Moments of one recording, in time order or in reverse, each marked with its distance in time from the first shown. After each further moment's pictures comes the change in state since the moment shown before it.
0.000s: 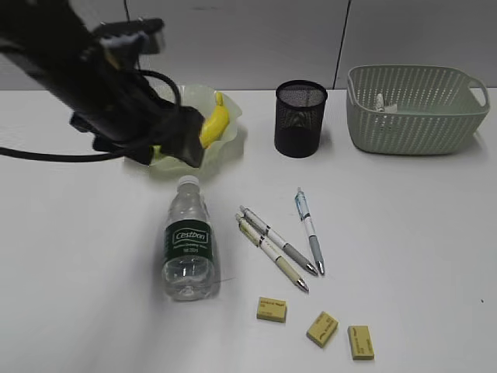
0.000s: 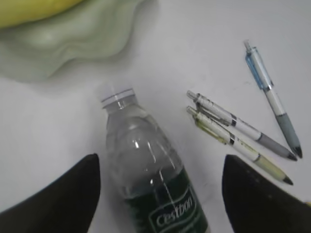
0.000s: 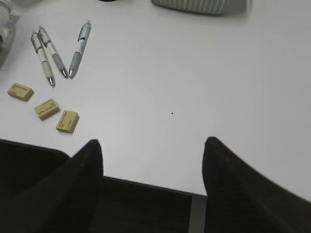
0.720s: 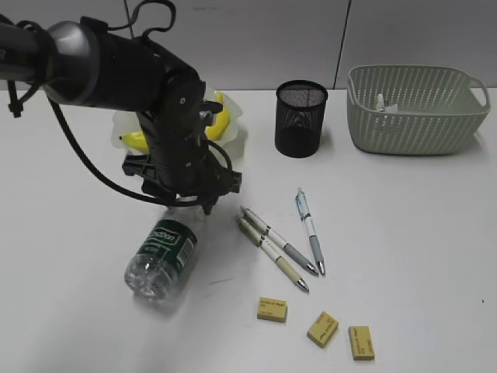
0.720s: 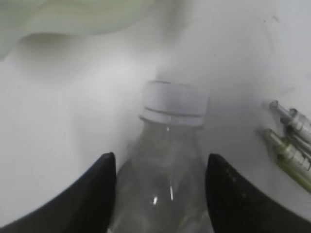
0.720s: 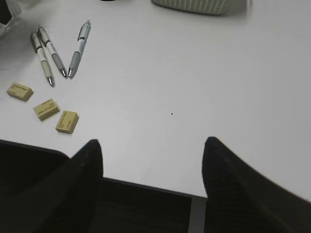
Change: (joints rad) left arm -0.117 0.393 -0.232 0.344 0.131 -0.426; right arm 0.003 -0.010 0.008 -0.003 0.000 -0.002
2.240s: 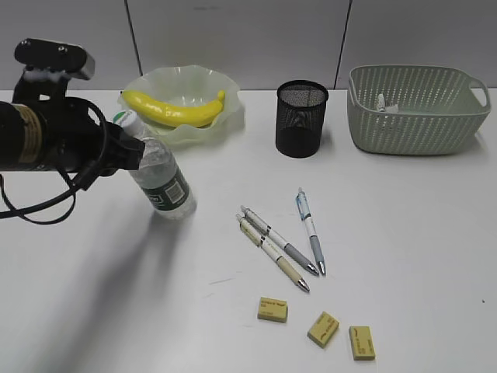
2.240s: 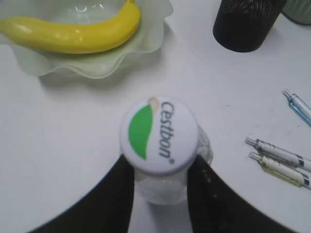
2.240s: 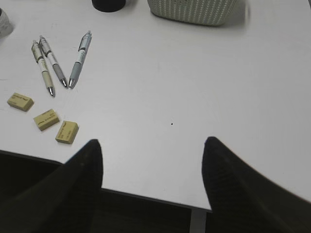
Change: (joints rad) left arm 0.230 -0.574 0.704 0.819 -0.880 -0.461; right arm 0.000 0.000 0.006 0.001 -0.041 -0.001
